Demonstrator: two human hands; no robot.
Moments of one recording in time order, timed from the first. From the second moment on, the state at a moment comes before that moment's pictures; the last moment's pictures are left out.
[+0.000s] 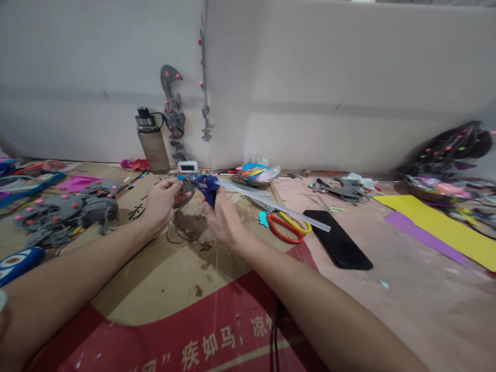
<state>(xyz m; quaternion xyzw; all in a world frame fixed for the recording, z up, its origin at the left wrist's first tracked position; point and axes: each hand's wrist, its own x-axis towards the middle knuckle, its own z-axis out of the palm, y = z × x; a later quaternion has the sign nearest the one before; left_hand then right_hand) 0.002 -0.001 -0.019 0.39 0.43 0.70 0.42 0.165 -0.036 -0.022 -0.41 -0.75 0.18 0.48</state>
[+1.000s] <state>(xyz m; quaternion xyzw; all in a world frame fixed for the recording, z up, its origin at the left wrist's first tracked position) 0.015 -0.035 0.006 0.67 0.46 0.58 0.10 0.150 -0.033 -0.003 -0.32 -0.60 0.49 0.54</state>
